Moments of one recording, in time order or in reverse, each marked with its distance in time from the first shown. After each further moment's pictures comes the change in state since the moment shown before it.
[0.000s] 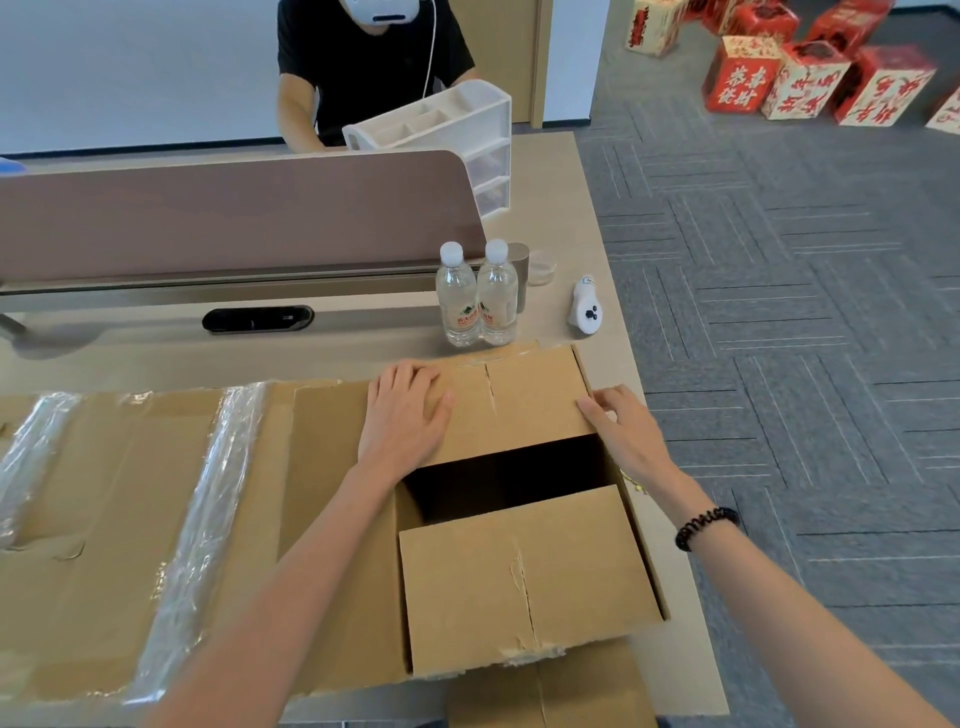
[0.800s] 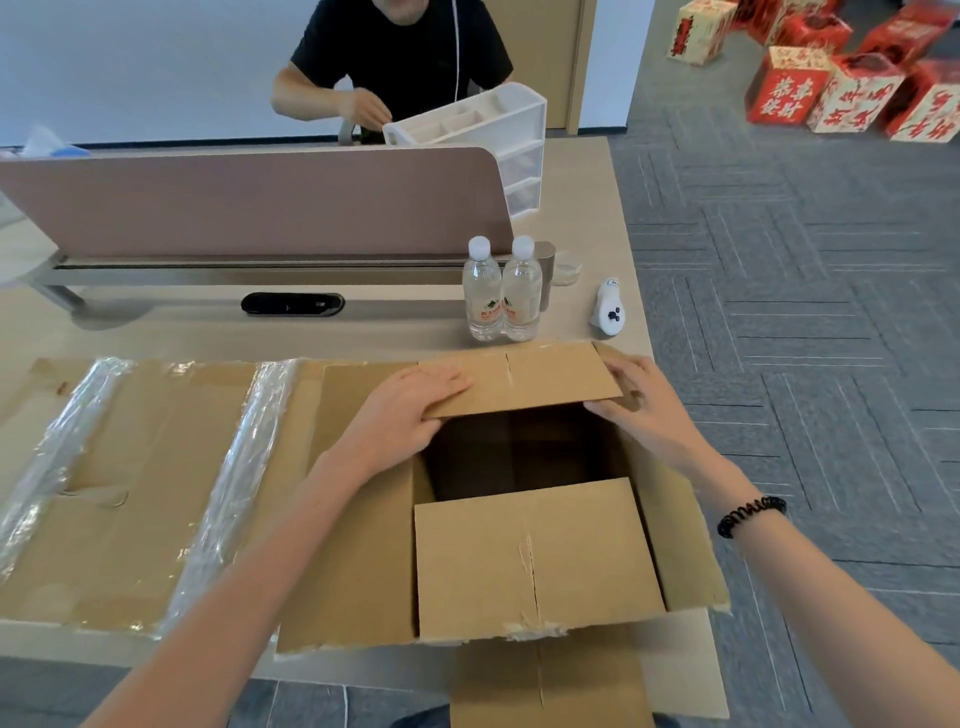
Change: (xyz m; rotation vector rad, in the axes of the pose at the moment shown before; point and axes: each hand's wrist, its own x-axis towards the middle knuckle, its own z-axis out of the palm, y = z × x) left_hand -0.026 -0.007 -0.052 -0.087 -0.180 0.247; right_hand 0.006 -0.003 -0.026 0.062 -0.095 -0.267
